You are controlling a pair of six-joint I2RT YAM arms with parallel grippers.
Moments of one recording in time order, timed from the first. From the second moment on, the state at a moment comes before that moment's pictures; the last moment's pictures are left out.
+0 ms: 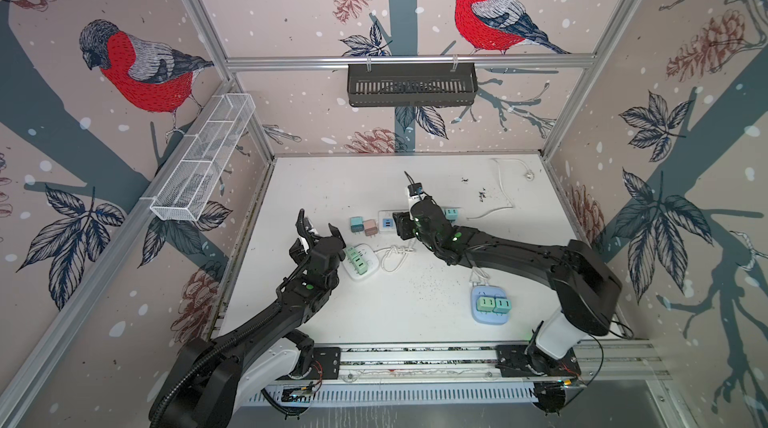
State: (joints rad) left arm -0.46 0.97 0.31 0.21 -0.78 -0.50; right arm 0.93 1.73 1.14 0.05 0.25 0.41
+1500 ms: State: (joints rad) left arm -0.39 0.75 0.19 0.22 -0.76 -0.57; right arm 1.00 2.38 1.86 -0.41 0.33 0.43
